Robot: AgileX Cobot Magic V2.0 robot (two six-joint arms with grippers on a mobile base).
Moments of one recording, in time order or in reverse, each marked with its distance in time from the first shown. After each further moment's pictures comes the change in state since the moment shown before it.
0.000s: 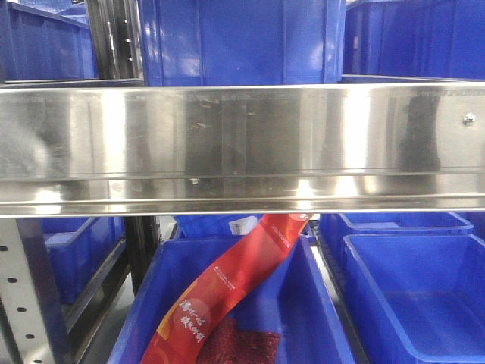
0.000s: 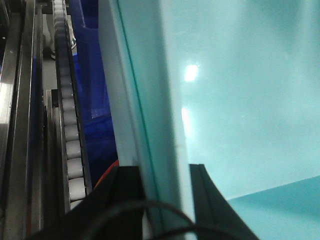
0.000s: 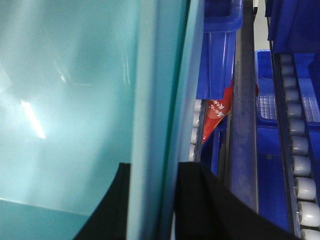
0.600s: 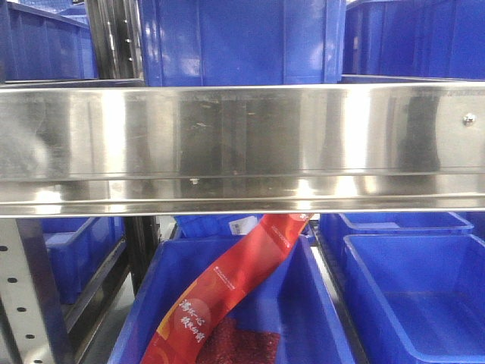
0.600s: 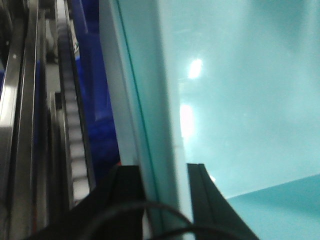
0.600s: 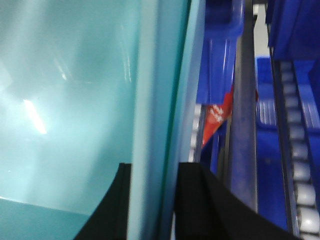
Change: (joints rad) left arm 0.000 0.014 -0.004 0.021 0.015 0.000; right arm 0.000 0.013 0.000 -0.002 -0.009 -0.017
